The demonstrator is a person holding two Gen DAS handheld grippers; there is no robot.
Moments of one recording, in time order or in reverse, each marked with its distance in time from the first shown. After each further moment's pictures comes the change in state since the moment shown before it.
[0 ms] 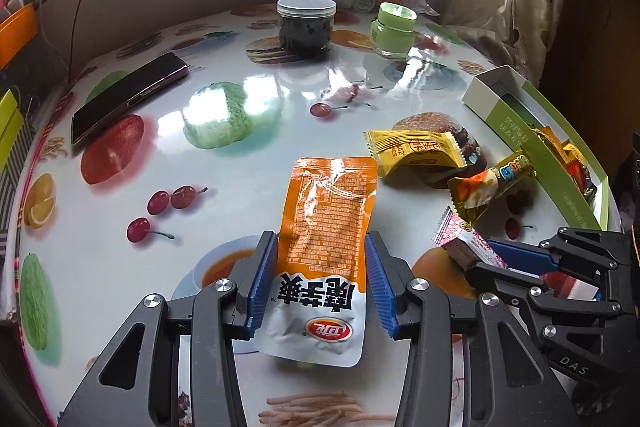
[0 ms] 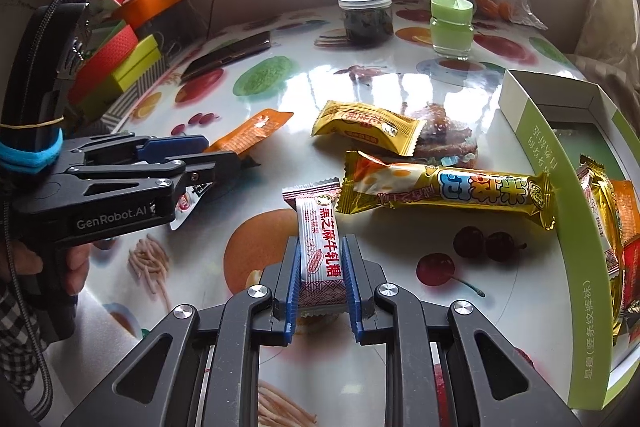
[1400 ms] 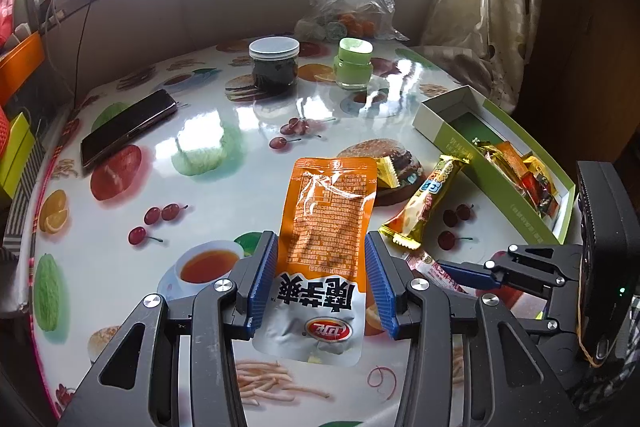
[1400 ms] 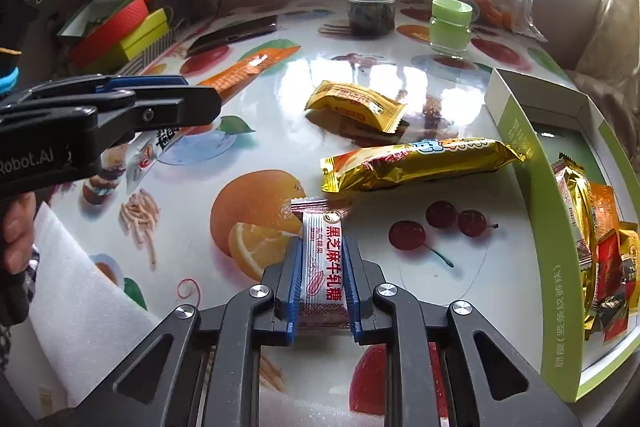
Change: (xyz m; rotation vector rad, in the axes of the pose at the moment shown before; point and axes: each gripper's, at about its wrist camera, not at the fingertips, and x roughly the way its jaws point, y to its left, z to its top) left arm -0.045 -0.042 0.002 0.016 -0.077 -0.004; right arm -0.015 -0.004 -0.017 -0.096 0.035 -0.034
